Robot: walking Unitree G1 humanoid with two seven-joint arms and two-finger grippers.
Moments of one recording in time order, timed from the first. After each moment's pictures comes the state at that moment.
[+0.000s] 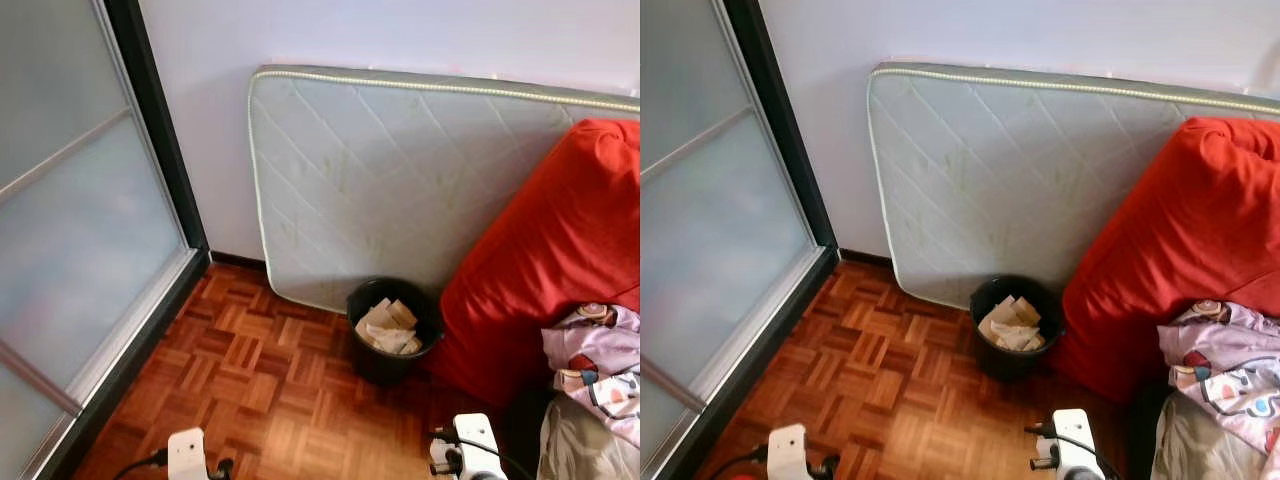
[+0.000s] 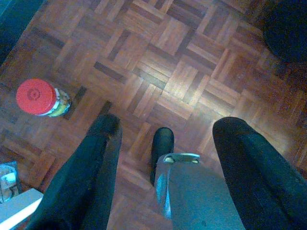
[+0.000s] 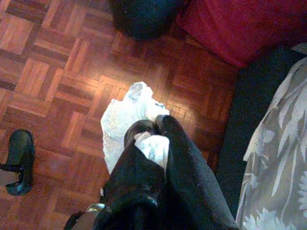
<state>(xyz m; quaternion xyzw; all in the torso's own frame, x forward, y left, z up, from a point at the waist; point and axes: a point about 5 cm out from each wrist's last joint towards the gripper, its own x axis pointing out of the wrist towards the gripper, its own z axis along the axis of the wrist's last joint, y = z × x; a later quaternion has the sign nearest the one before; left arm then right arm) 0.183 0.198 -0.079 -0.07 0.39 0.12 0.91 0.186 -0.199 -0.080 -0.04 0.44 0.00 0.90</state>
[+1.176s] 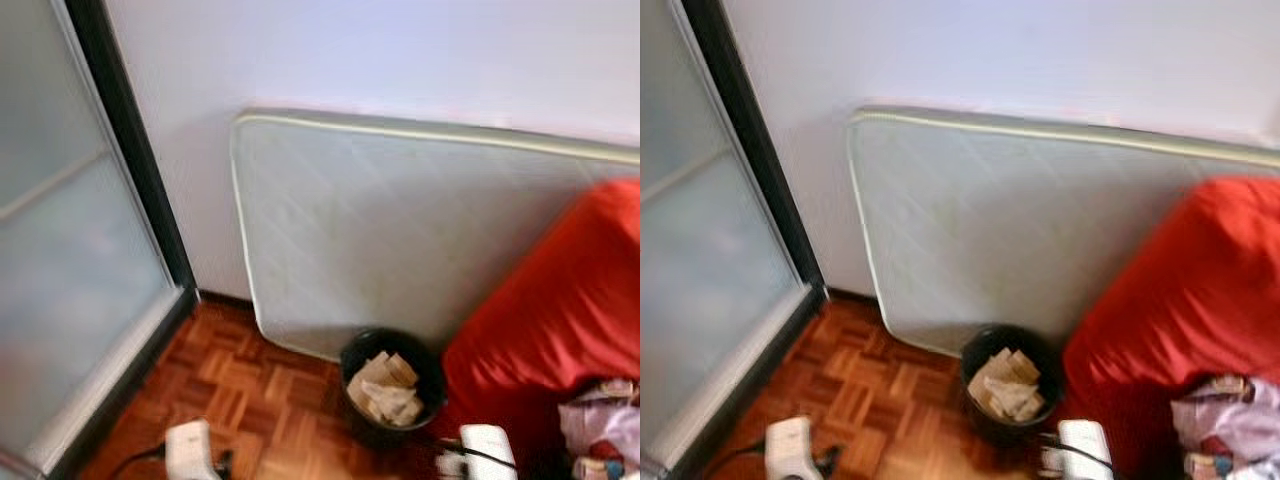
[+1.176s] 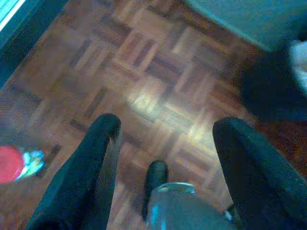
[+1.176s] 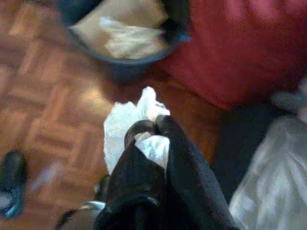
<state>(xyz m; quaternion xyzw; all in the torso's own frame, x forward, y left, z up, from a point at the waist) 0.189 0.203 -0.075 -0.06 0.37 0.13 0.92 0.179 -0.197 -0.084 -0.03 0.45 0.00 0.89</state>
